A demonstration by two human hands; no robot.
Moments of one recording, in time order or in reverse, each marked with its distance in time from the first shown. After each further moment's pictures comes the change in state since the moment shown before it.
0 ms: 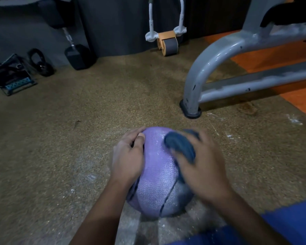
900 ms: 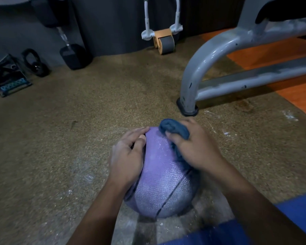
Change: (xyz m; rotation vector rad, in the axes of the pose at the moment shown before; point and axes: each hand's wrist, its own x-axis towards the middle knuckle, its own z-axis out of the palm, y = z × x) left_hand -0.001 -0.001 0.005 -0.089 -0.058 0.114; right_hand 0.043 0.006 -0.002 0.140 -0.126 0.125
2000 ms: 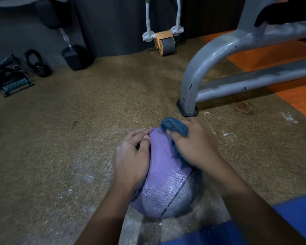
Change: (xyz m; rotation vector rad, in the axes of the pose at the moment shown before) left_hand -0.009 0.012 0.009 0.095 0.045 0.004; right_hand 0.004 -0.003 -0.001 -0.097 0.029 0.108
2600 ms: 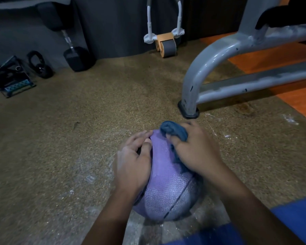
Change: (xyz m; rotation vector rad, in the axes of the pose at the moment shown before) left_hand -0.005 -0.011 0.001 -0.036 0.040 -0.003; right_hand -0.009 -0.009 -0.001 -0.057 0.020 -0.040
